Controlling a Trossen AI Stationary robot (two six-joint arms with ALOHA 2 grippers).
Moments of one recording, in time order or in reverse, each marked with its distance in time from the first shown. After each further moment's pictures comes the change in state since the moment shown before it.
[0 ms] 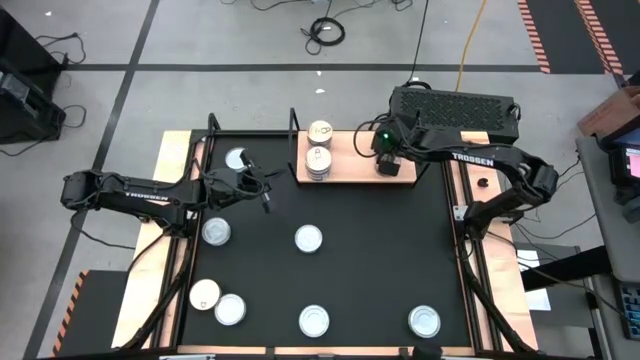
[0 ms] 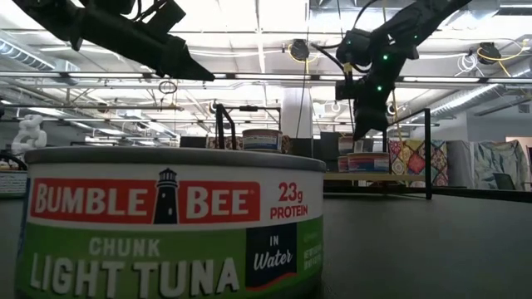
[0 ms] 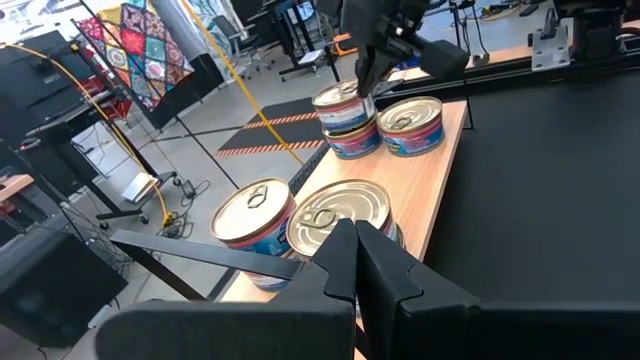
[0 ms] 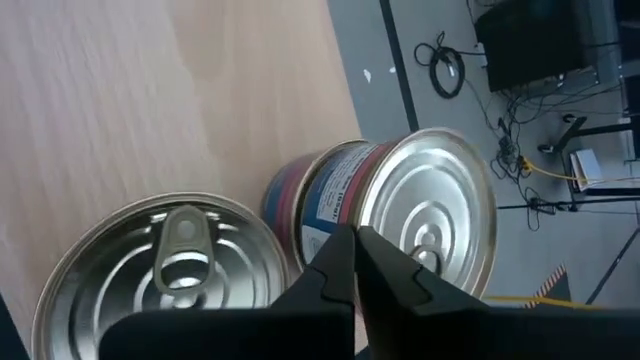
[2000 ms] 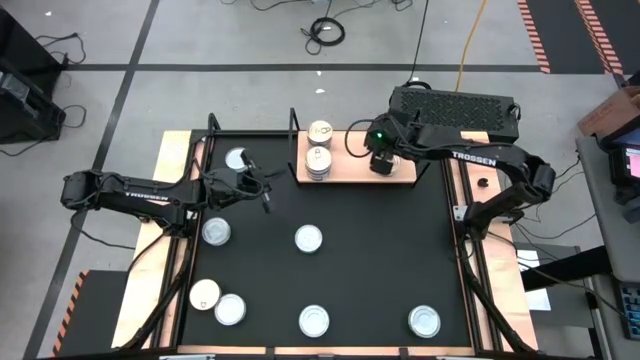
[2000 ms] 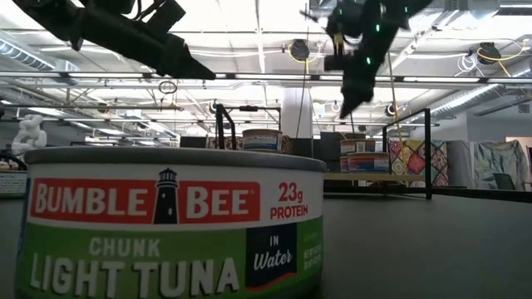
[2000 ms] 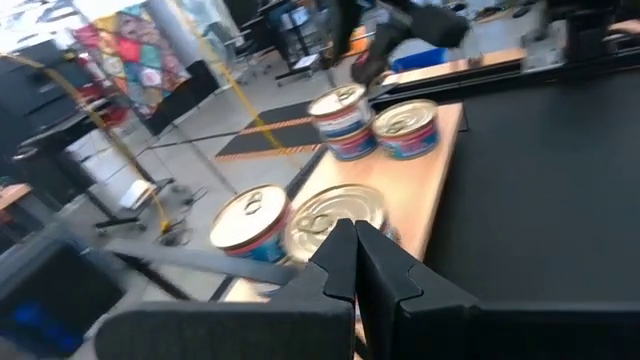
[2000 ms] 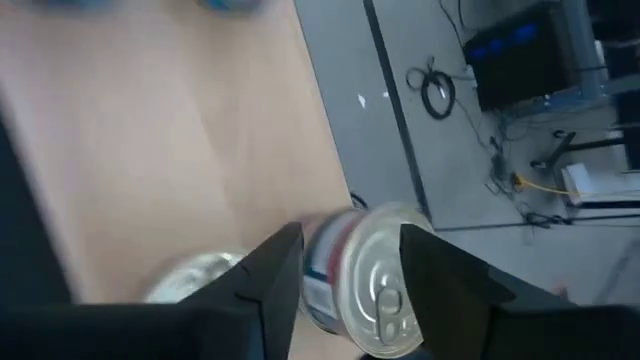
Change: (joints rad) left arm -0.005 0.000 0.000 0.007 0.024 0.019; right arm 0.115 0.014 0.194 -0.168 0.032 0.117
